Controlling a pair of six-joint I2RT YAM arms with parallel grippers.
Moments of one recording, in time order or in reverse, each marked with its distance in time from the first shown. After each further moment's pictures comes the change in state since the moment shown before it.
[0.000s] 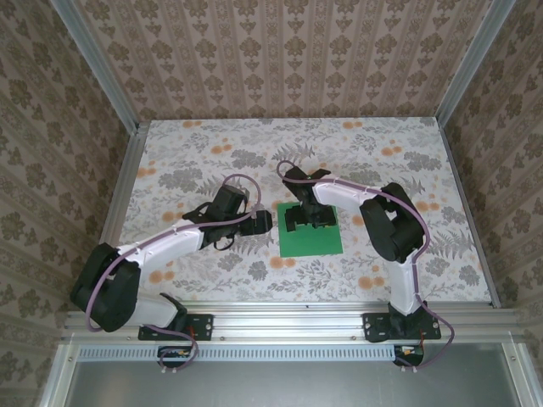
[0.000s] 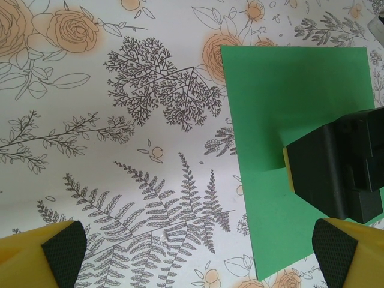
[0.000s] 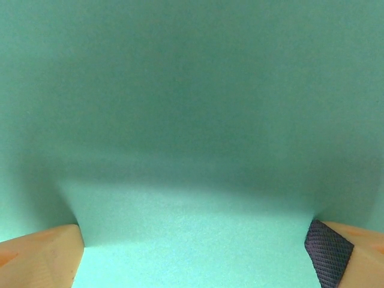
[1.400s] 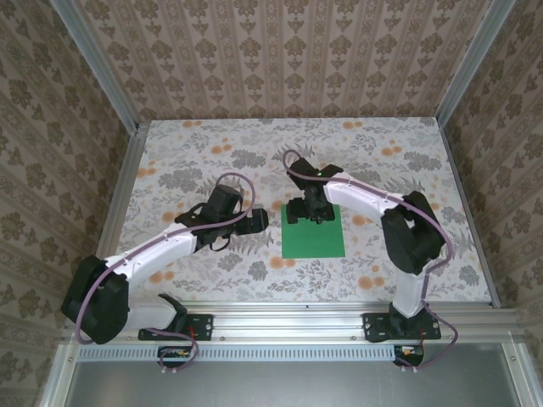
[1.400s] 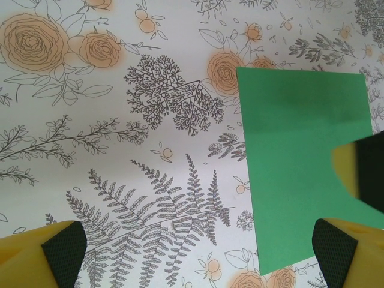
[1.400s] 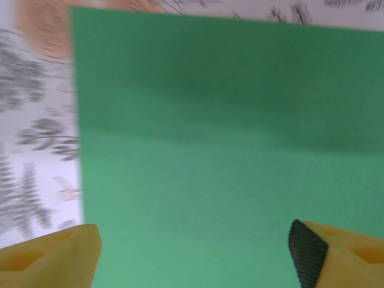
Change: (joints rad) left arm 0.000 -0.089 0.002 -0.061 -0.046 -0.009; right arm -0.003 -0.132 -0.024 0.002 -0.021 0.014
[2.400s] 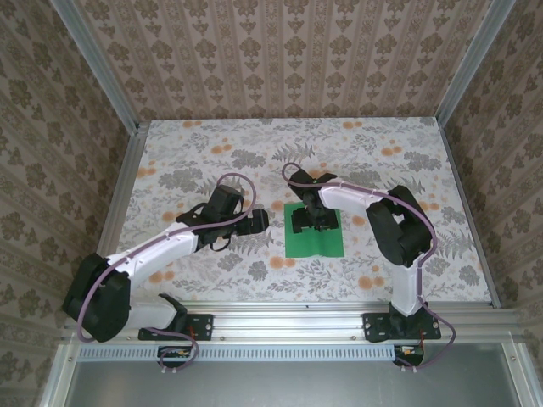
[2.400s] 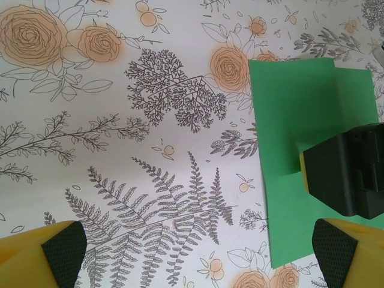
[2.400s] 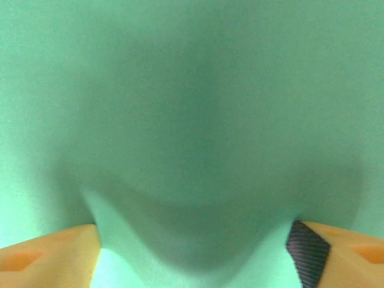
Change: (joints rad) left arm 0.000 0.014 0.000 0.000 0.005 0.001; right arm -0.006 0.069 -0.072 0.053 0.025 -0.006
